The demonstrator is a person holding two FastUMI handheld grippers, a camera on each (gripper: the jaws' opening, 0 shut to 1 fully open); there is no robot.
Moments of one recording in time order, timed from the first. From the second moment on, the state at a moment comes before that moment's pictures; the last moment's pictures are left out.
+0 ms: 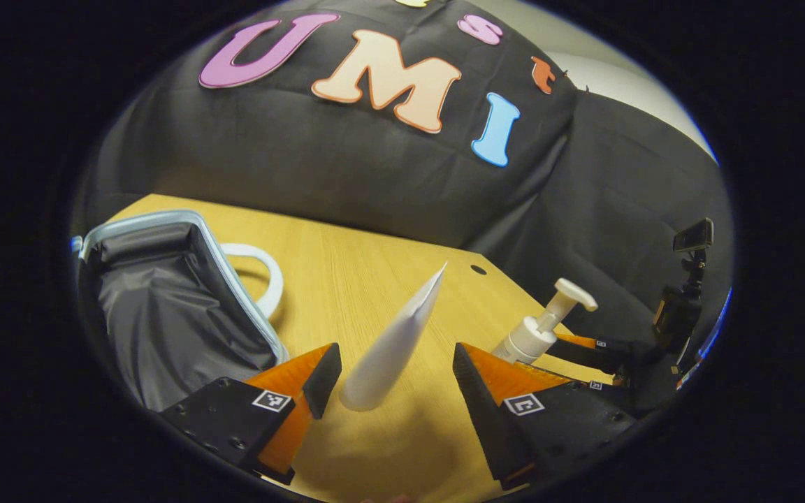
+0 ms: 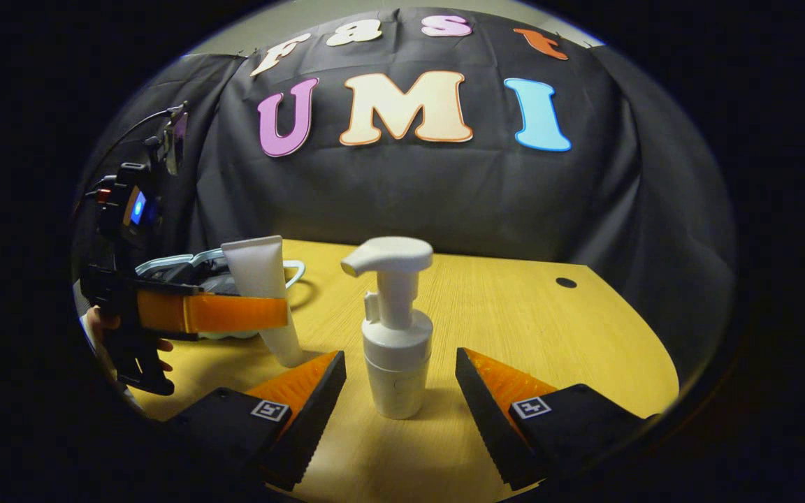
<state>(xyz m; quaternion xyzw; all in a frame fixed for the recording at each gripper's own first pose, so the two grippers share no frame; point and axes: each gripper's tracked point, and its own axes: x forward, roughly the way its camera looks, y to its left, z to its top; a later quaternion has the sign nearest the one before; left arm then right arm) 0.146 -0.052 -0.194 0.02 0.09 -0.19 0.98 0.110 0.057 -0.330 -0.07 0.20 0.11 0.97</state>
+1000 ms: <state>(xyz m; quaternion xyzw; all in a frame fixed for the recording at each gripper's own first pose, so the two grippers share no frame) 0.117 0.019 -0.069 -0.02 0.07 -0.13 0.99 0.131 0.056 -0.349 -0.05 0.24 0.12 0.96</state>
